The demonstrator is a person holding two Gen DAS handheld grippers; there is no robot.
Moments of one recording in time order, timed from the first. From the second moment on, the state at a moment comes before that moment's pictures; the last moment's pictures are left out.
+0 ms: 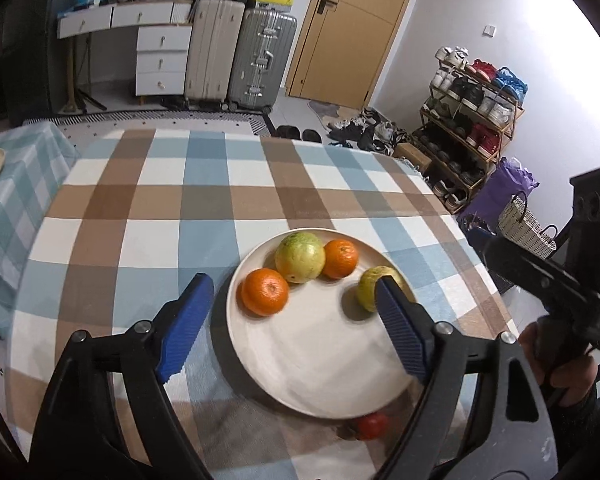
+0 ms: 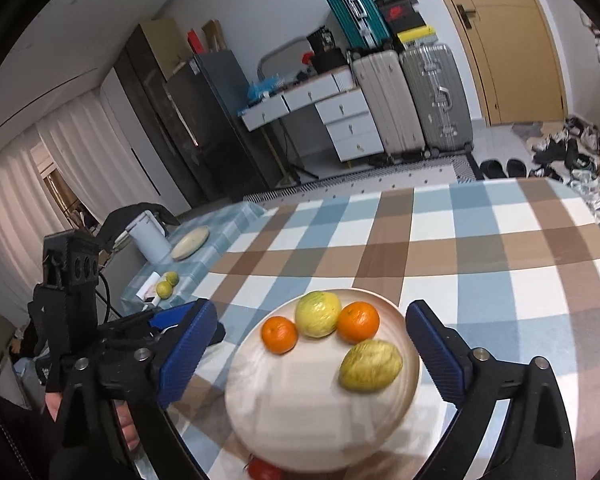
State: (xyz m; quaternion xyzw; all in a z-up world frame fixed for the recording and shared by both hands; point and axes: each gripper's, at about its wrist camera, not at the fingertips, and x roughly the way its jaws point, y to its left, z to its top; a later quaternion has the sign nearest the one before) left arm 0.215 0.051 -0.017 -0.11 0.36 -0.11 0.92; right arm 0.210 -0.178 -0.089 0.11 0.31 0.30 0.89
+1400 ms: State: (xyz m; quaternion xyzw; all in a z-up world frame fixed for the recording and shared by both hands) left arm 0.012 0.027 -0.044 -0.11 0.37 -0.09 0.92; right arm -0.018 -0.196 -0.132 0.04 0.32 0.28 0.90
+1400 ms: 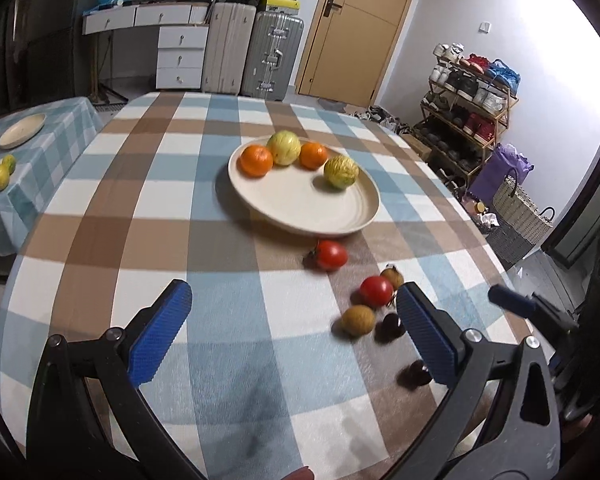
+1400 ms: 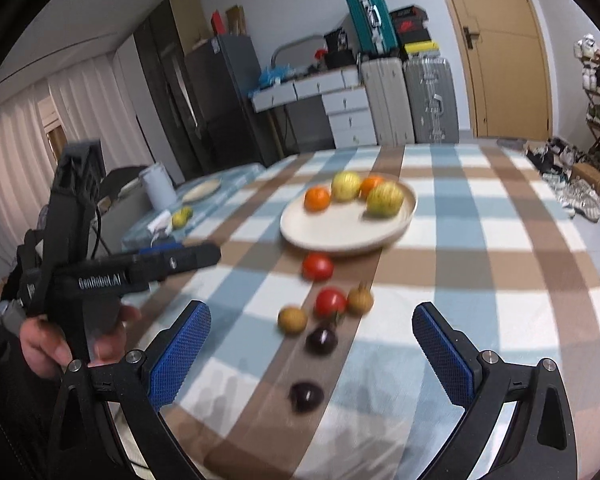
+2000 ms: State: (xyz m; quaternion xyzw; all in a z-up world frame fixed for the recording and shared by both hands) left arm 0.011 0.023 -0.083 -0.12 0.42 -0.10 0.90; right arm -0.026 -0.183 -0.189 0.04 0.38 0.29 0.88
